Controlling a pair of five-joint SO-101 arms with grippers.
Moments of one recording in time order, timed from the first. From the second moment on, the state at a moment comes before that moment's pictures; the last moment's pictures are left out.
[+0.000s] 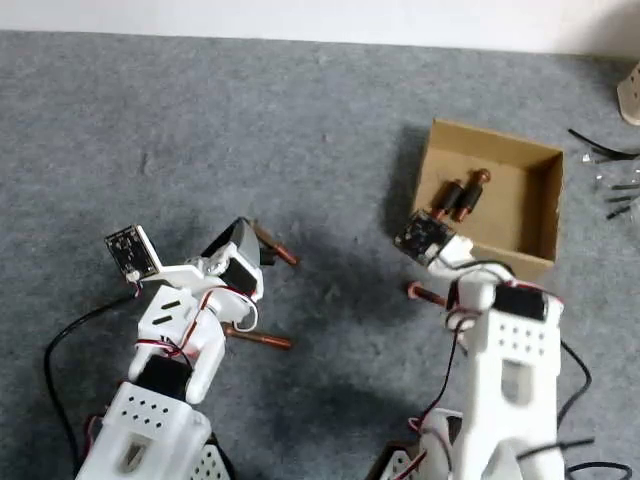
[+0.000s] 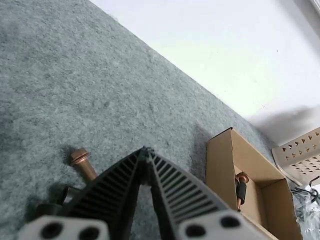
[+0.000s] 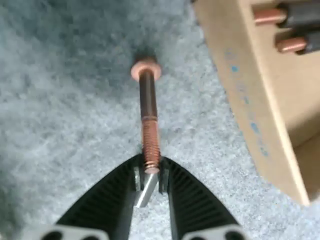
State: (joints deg) left arm 10.6 -74.0 91.1 5.9 46.7; right arm 6.4 -46.5 57.8 61.9 61.3
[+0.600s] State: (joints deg) left arm 10.6 -74.0 91.1 5.9 46.7; right arm -0.2 -86.3 85.9 48.7 37.4
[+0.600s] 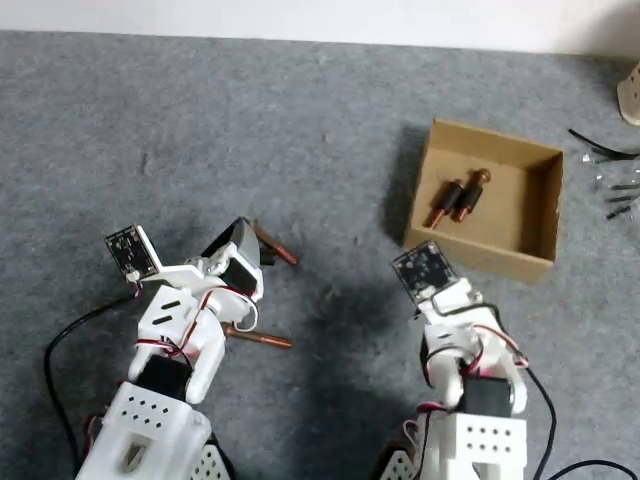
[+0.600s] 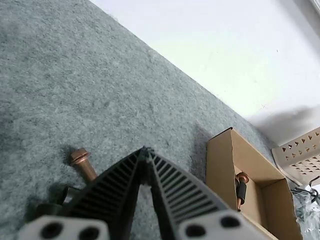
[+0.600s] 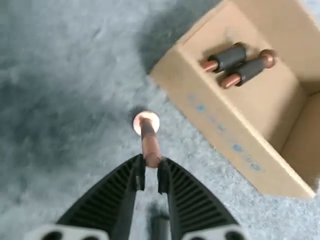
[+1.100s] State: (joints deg) left arm 10.6 -74.0 91.1 5.9 46.7; right arm -0.1 -104.0 96.0 45.8 25.6
